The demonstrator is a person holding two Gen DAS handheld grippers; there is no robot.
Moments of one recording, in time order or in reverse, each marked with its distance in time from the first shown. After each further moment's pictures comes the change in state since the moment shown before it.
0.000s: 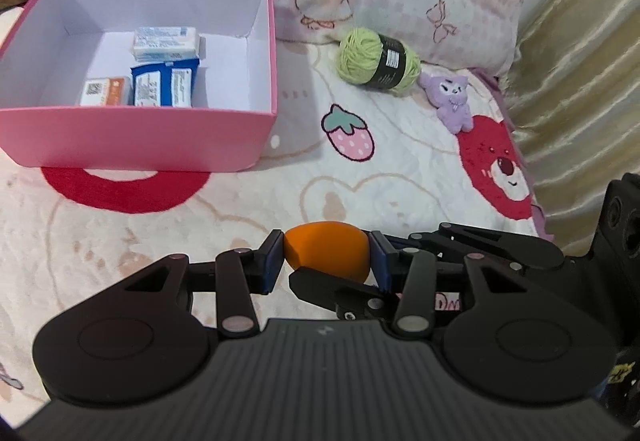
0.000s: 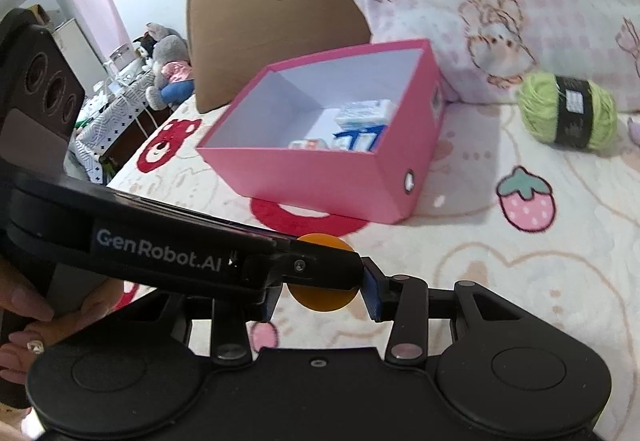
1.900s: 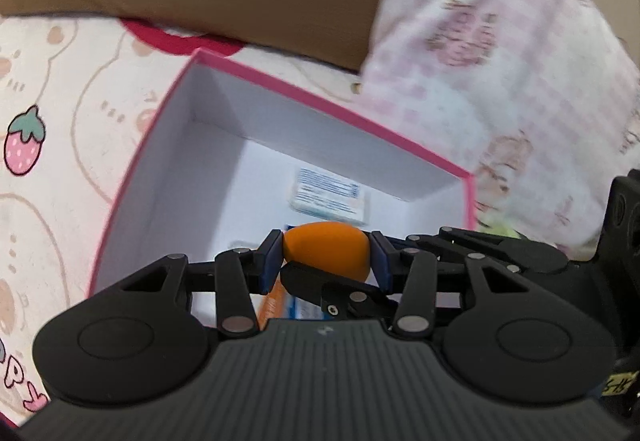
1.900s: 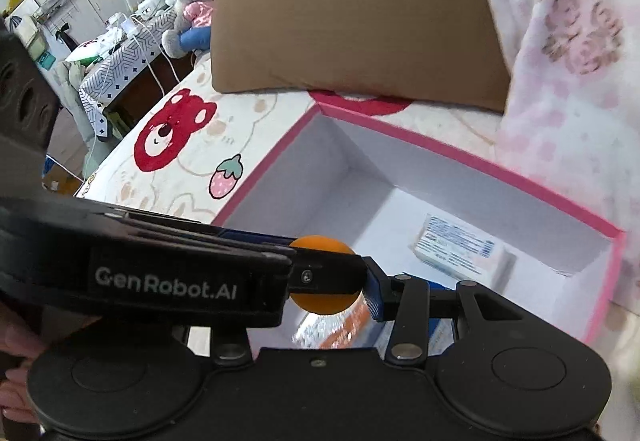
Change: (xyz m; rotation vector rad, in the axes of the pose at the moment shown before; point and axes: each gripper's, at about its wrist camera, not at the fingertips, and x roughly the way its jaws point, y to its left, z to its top) left arm 0.016 0.191 0.158 -0.331 -0.079 0.100; right arm 0.209 0.048 0.192 -0.164 0.243 0.093
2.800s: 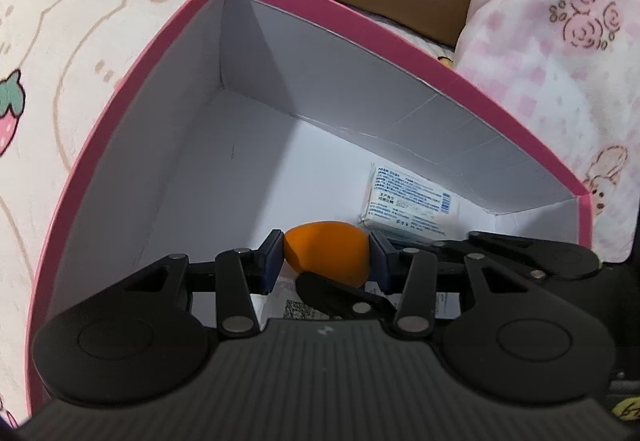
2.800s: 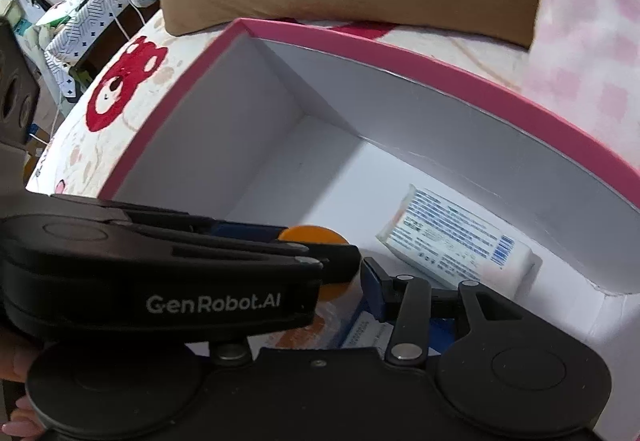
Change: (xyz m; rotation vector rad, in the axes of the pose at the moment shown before) left arm 0.088 0.031 0.011 -0.041 0.054 0.111; right arm 0.080 -0.046 0.003 0.012 0.156 -0.038
